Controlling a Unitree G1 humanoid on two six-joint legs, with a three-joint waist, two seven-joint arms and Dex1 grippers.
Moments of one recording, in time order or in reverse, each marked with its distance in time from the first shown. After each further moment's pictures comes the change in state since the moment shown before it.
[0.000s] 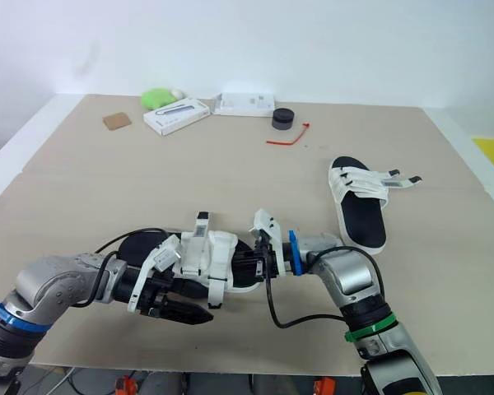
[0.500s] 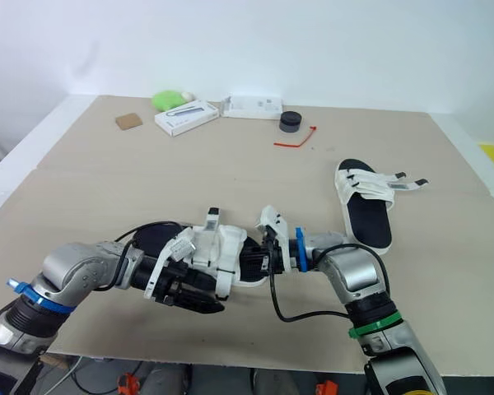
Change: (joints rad) left arm -0.126 -0.081 -0.077 0.136 0.071 0.008 -0.053; right arm -0.013 -0.014 -0.016 0.029 -0.012 -0.002 -0.010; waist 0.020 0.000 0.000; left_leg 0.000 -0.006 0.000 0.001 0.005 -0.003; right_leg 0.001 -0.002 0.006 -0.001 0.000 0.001
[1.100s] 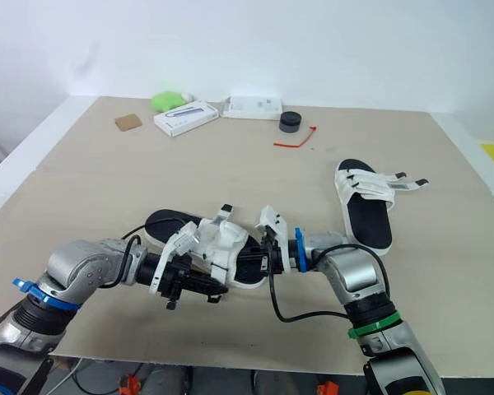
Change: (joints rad) left arm 0.021 0.002 0.036 -0.012 0.006 0.043 -0.004; right arm -0.003 0.011 0.011 -0.004 0.001 -0.007 0.004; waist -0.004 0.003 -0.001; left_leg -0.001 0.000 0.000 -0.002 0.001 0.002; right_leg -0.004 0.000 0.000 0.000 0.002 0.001
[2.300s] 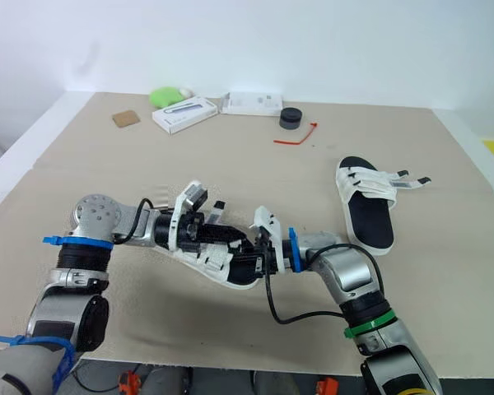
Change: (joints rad) left arm -0.354 -0.358 0.477 0.593 -0.304 0.448 0.498; right arm -0.005 0.002 0.017 0.002 0.028 -0.022 -0.023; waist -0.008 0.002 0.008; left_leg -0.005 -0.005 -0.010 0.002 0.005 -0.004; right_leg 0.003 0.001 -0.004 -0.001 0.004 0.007
